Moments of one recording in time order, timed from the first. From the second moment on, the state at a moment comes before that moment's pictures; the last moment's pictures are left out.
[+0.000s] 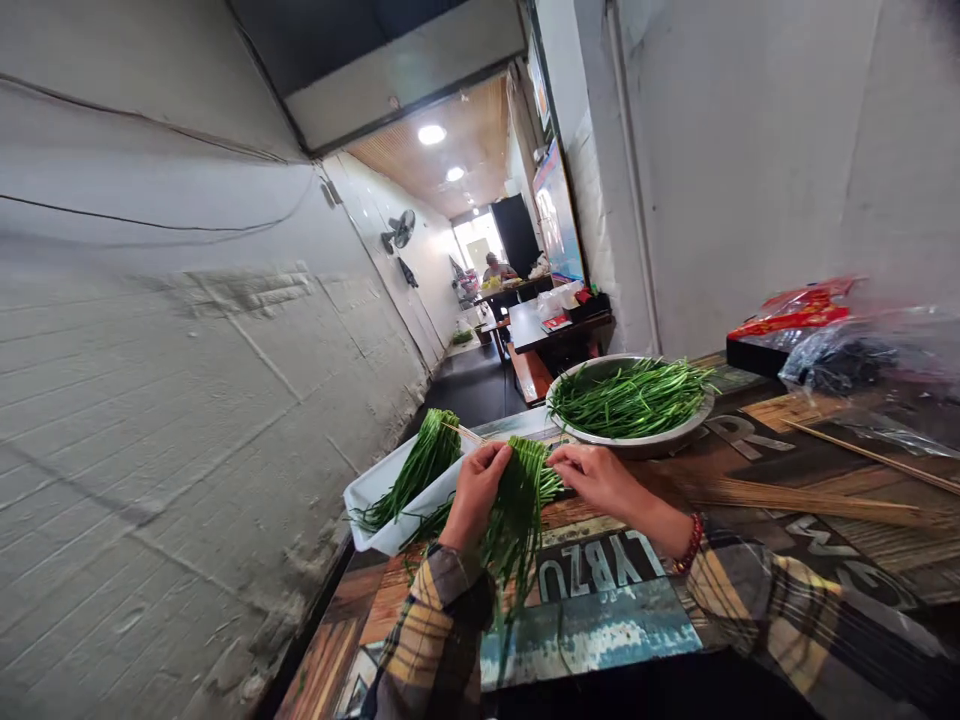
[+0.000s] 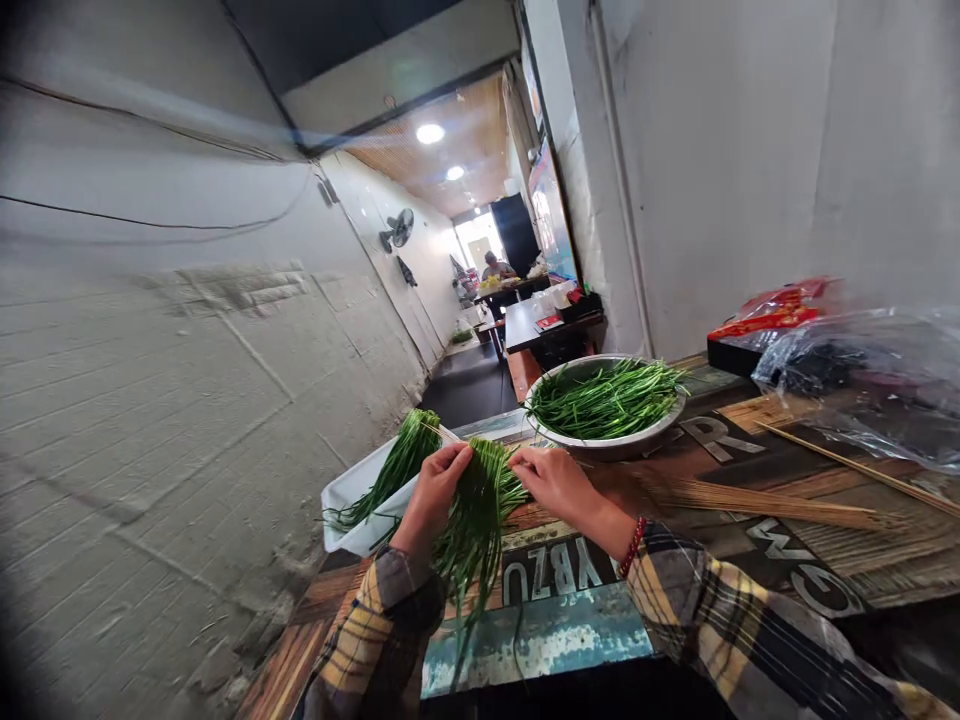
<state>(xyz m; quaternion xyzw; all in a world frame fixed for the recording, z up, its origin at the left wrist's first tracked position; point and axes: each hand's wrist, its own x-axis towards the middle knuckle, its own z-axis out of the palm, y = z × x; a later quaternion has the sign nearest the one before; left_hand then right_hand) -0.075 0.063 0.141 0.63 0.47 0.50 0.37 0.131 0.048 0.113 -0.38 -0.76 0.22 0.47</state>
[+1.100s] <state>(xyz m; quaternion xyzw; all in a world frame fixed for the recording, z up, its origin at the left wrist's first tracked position) -0.056 0.012 0.214 0.68 0.32 0.45 0.49 0.155 0.032 0.212 -0.29 -0.85 0.07 0.44</state>
